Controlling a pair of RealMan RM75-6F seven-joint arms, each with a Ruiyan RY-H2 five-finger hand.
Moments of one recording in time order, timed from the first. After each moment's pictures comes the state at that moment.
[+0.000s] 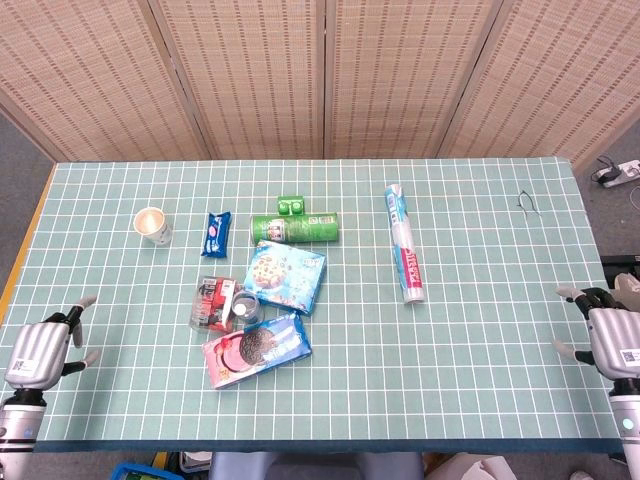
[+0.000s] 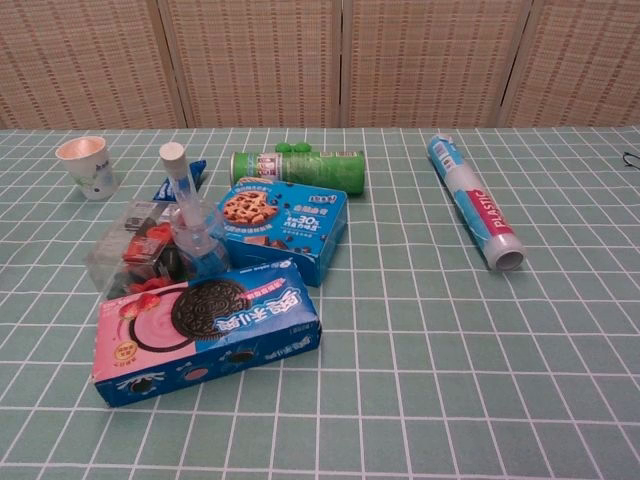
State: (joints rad) left arm -0.21 -1.21 -0.02 -1.52 1.41 1.43 0.15; right arm 0.11 -1.08 0.09 -1.58 -1.38 1.37 -0.03
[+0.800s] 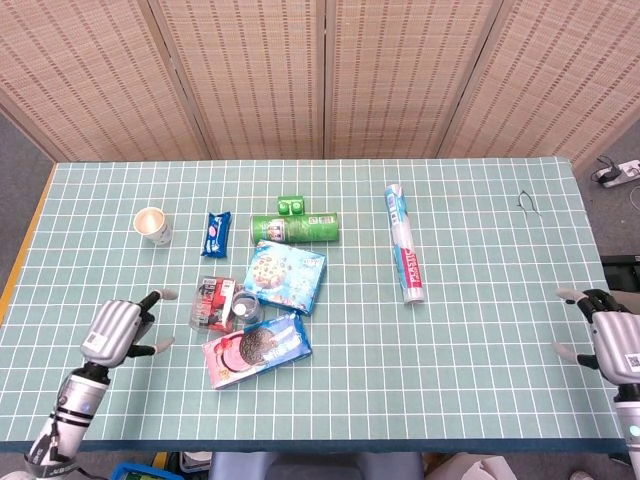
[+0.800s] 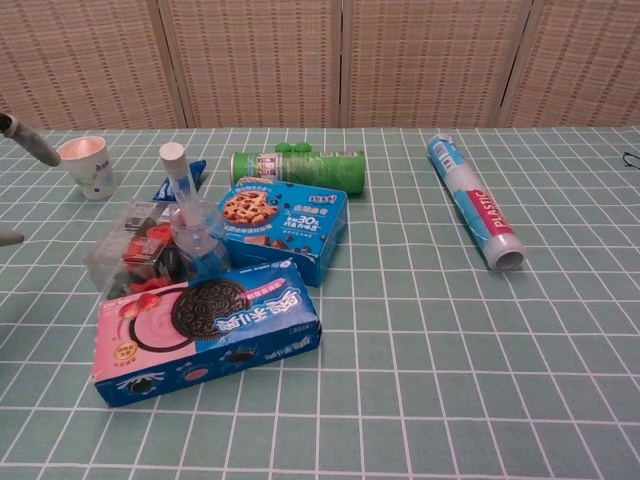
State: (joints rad) left arm -0.36 -1.26 -0.09 -1.69 1.49 1.27 0.02; right arm 0.10 -1.05 0.08 -1.59 -1.42 1.40 0.04
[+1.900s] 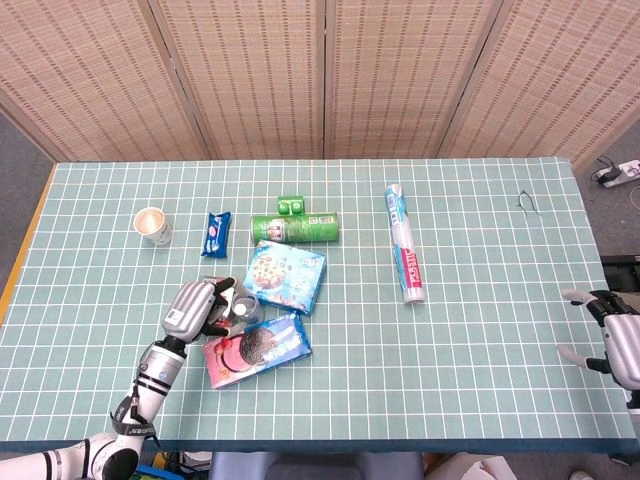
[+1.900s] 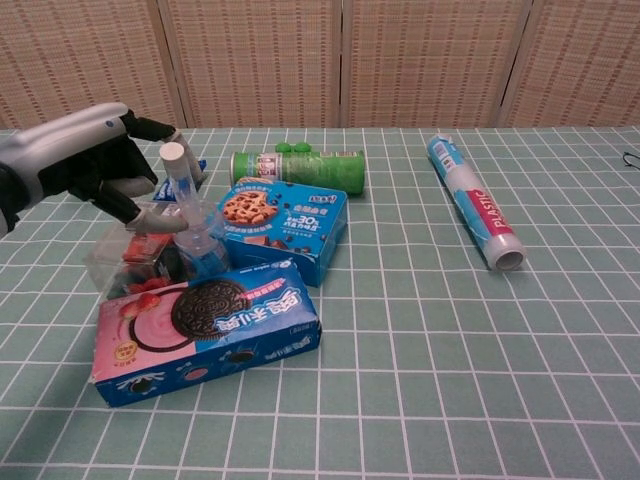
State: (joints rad) left arm -0.54 -1.51 -0.22 -1.69 1.26 1.12 0.10; right arm 0.08 -1.01 0.07 -1.58 -1.47 1.43 0.16
